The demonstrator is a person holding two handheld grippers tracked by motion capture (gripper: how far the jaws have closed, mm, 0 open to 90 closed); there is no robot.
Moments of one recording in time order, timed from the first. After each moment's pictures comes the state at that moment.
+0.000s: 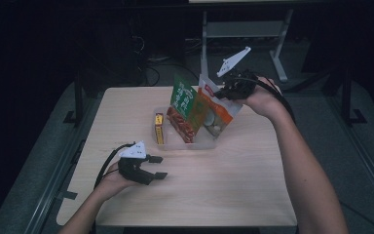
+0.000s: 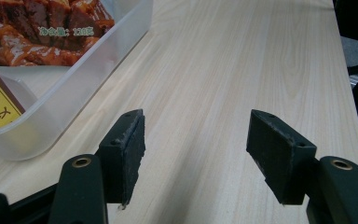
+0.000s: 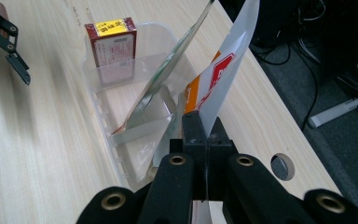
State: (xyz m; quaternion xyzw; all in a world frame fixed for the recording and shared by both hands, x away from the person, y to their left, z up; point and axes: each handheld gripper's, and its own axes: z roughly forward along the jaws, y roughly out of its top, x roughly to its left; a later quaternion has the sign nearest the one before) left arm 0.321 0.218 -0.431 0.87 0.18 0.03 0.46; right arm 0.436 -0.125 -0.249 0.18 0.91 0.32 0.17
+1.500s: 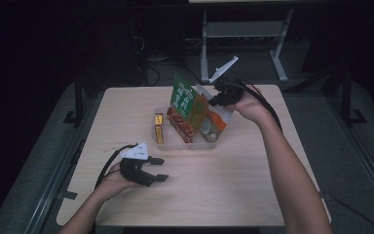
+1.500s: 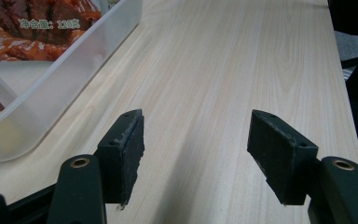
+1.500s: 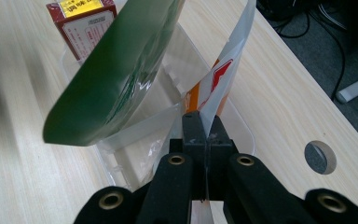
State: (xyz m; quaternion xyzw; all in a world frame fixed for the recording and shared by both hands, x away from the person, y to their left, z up) left arm 0.321 0.214 -0.434 0.88 0.17 0.02 0.45; right arm 0.466 -0.110 -0.297 0.23 0.91 0.31 0.13
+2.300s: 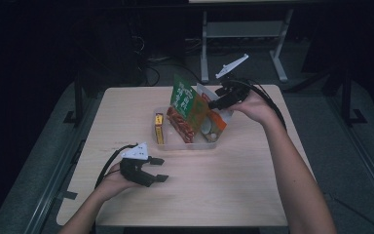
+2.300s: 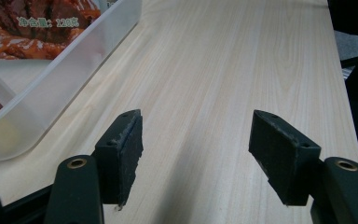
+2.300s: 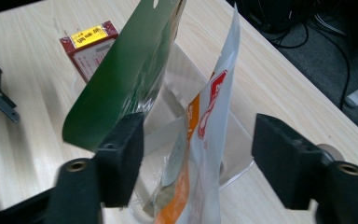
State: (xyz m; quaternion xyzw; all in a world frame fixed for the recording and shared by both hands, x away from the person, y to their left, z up) left arm 0.321 0.215 -0.434 0.88 0.17 0.02 0.44; right arm 0.463 -0.125 -0.292 0.26 0.89 0.36 0.12
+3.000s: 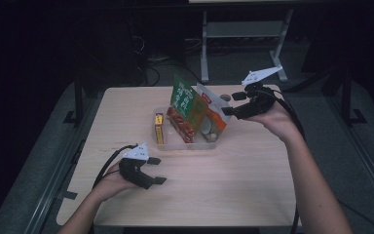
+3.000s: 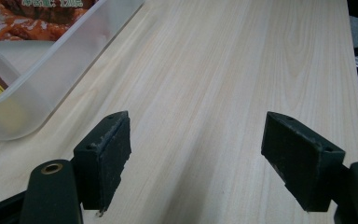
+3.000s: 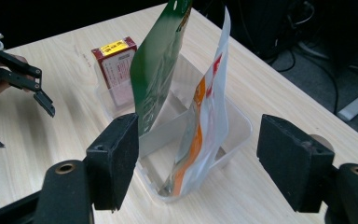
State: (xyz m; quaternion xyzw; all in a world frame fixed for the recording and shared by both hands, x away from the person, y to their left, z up) left arm 0.319 0.215 -0.432 0.89 0.18 0.02 0.42; right arm 0.410 -0.175 -0.286 0.28 0.85 0.43 0.13
